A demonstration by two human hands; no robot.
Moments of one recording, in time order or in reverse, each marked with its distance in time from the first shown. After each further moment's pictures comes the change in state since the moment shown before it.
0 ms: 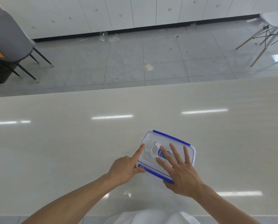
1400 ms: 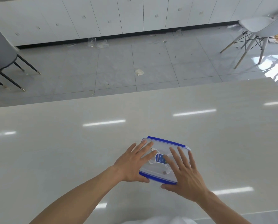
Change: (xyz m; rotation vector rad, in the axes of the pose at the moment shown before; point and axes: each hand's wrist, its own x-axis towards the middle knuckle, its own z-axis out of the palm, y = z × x) left_hand 0.053 -0.001 -0.007 0.509 0.077 0.475; right_hand -0.011 0.006 -0.005 0.114 0.040 0.230
